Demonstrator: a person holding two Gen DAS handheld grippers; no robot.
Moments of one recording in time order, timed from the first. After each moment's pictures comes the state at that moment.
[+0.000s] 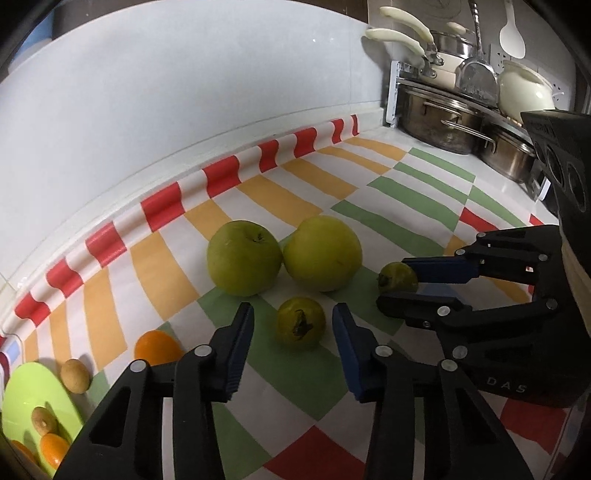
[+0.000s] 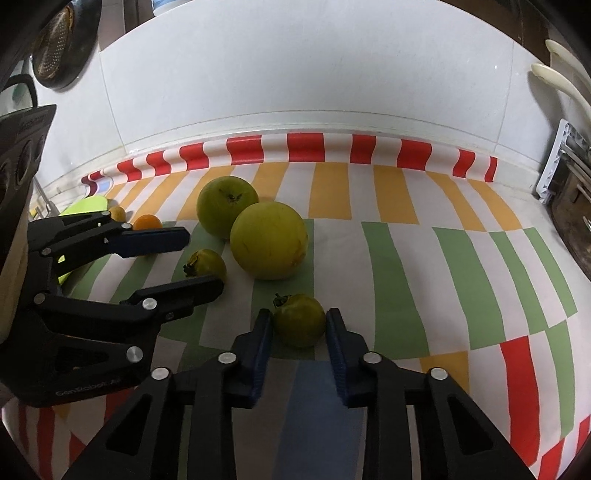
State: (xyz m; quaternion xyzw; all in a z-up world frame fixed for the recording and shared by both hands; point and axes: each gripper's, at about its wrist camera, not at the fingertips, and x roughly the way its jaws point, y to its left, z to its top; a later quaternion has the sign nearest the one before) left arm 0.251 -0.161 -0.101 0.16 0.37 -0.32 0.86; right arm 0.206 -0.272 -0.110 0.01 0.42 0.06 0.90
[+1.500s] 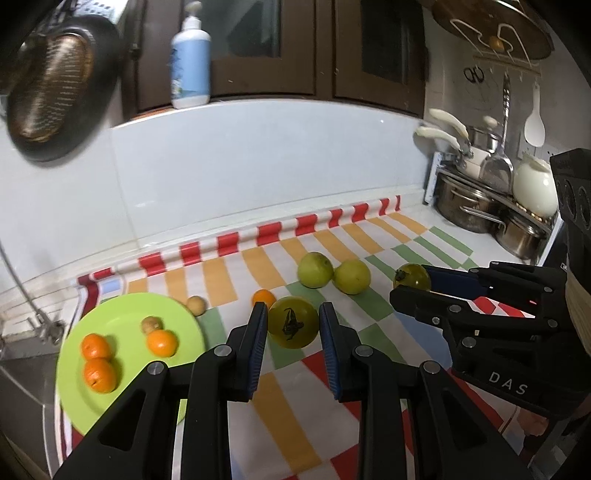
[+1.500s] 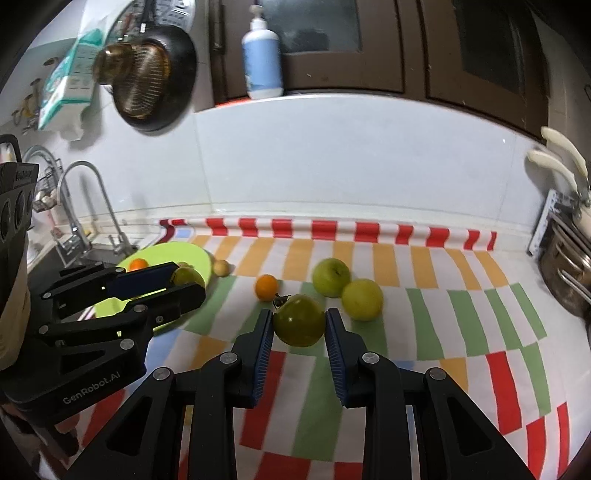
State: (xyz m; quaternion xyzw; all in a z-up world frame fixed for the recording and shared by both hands) left arm 0.135 -0.063 -0.005 0.06 0.29 -0.19 0.93; right arm 0.121 -0.208 -0.006 0.01 0.32 0.11 0.94
